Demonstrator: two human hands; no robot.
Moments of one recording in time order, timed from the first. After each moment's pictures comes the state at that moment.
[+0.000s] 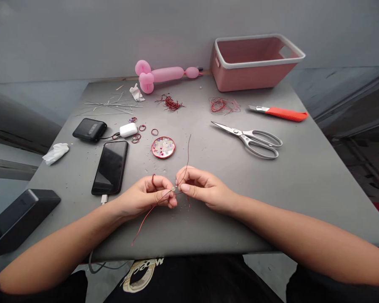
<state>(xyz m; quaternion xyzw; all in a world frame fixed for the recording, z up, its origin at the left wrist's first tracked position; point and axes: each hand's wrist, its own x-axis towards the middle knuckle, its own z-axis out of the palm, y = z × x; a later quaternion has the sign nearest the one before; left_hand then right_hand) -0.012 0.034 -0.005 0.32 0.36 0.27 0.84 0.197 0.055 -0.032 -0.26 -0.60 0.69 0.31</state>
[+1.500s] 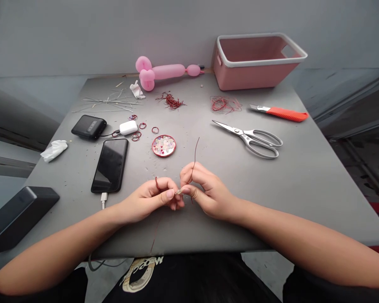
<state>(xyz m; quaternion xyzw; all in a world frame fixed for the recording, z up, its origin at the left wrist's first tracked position) -0.007 0.028 -0.002 0.47 0.35 0.25 0.77 0.197 0.047 -0.024 -0.26 -0.76 0.45 0.38</state>
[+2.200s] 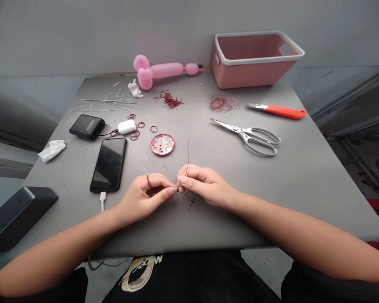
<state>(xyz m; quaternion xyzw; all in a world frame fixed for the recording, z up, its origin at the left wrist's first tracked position) -0.006 0.023 -0.005 0.66 0.44 0.32 0.52 0.200 0.056 -0.017 -0.31 -0.67 0.63 0.26</state>
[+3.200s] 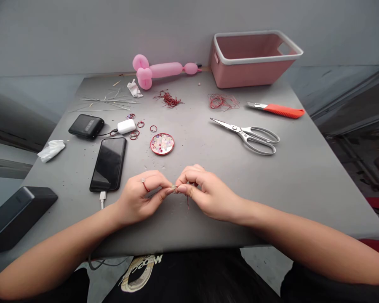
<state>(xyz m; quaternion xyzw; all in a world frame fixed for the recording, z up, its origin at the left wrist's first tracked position) -0.012 0.025 -0.005 0.82 0.36 0.36 0.26 0.197 0.042 -0.005 -0.36 -0.76 0.48 0.25</state>
